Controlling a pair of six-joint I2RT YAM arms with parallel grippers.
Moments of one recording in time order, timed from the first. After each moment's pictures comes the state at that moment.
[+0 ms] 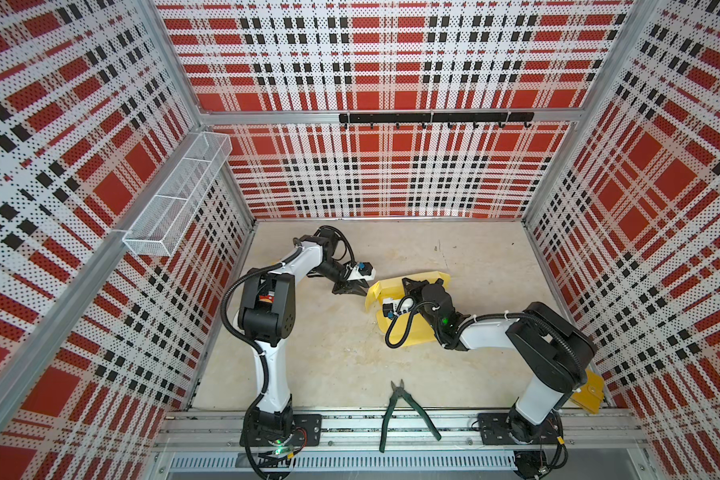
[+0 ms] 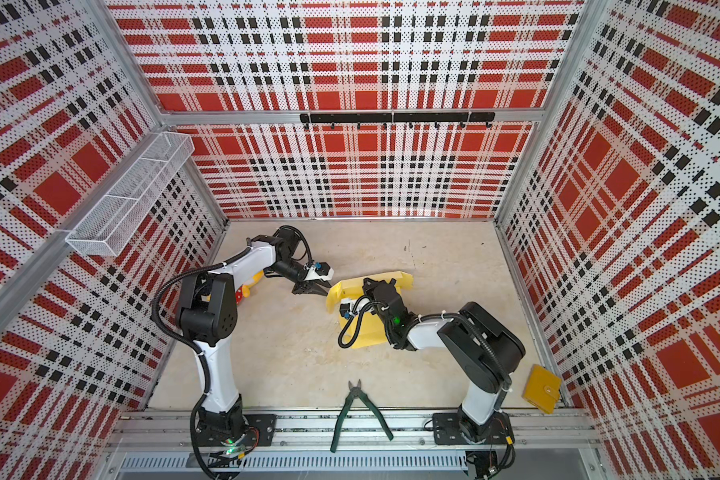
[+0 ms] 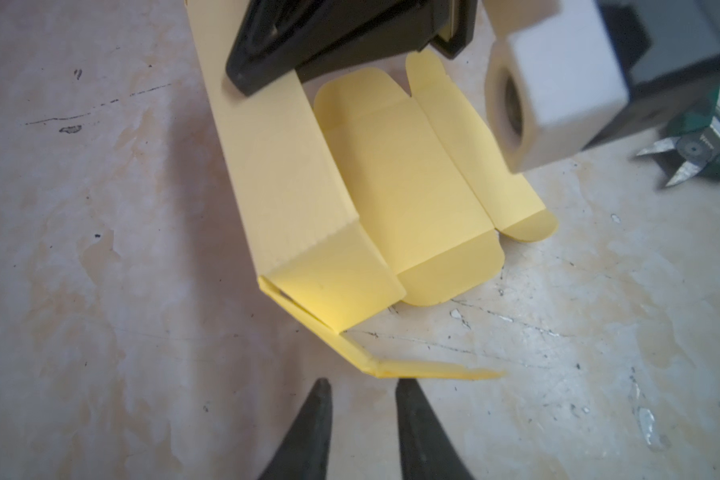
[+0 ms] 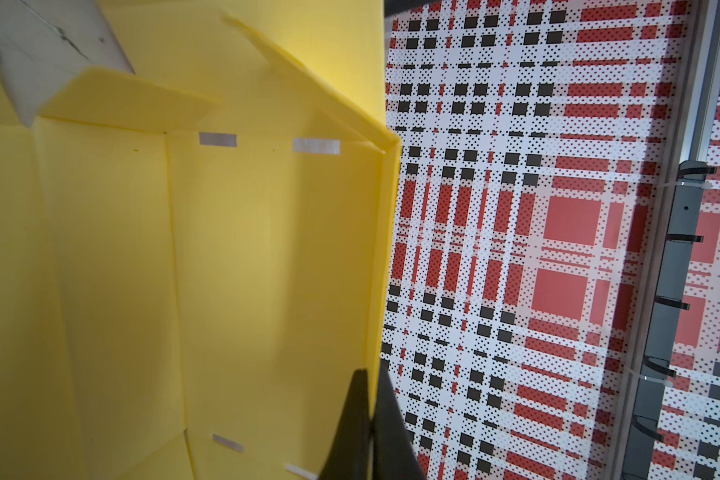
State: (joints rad) left arm -0.23 2.05 1.58 -1.00 0.86 1.59; right arm 0.73 1.74 0.70 0.76 0.29 -1.52
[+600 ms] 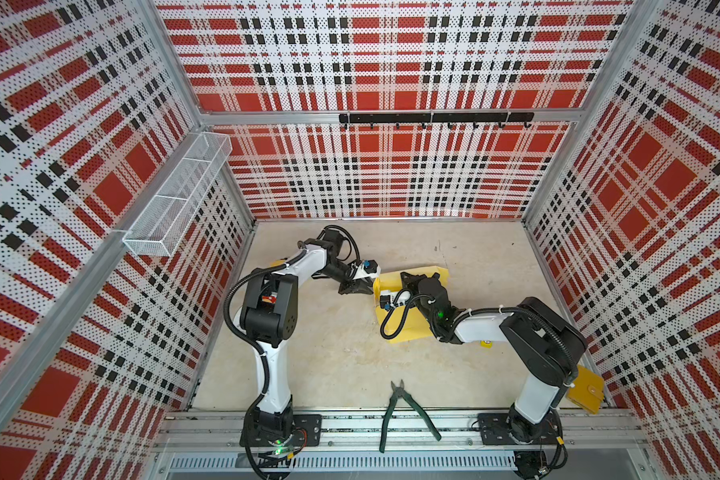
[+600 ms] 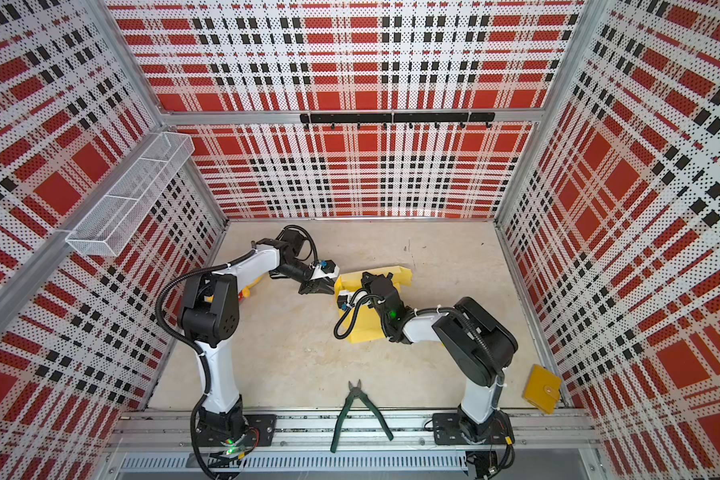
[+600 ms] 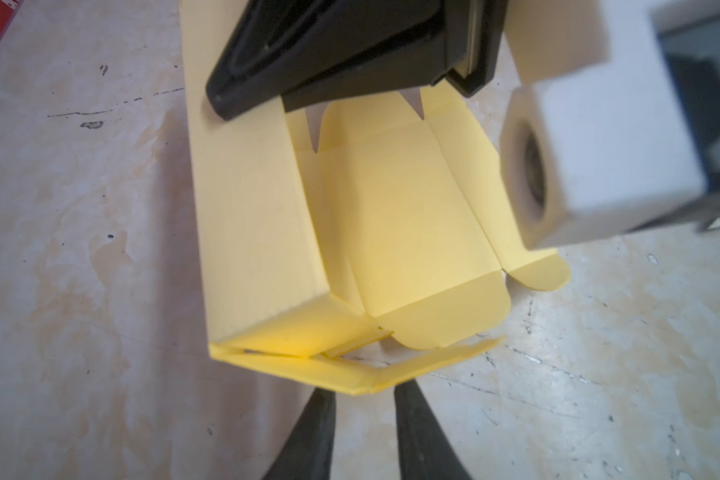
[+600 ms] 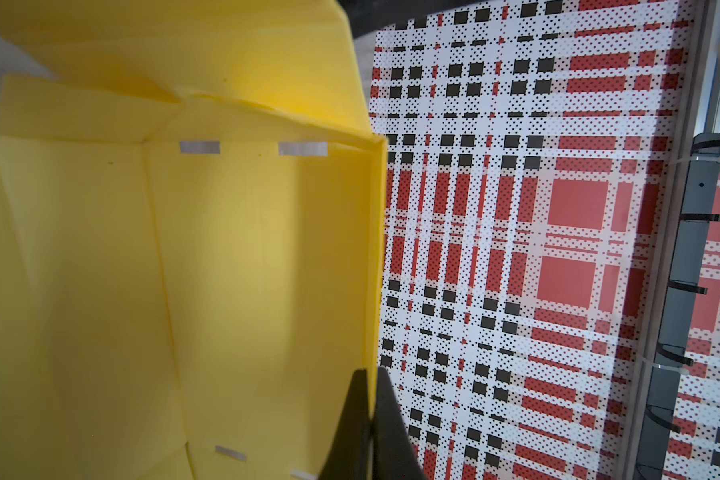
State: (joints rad) left arm -0.26 2.05 1.53 -0.87 0.86 1.44; right arm 0.72 1.78 0.78 0.73 0.30 -1.46
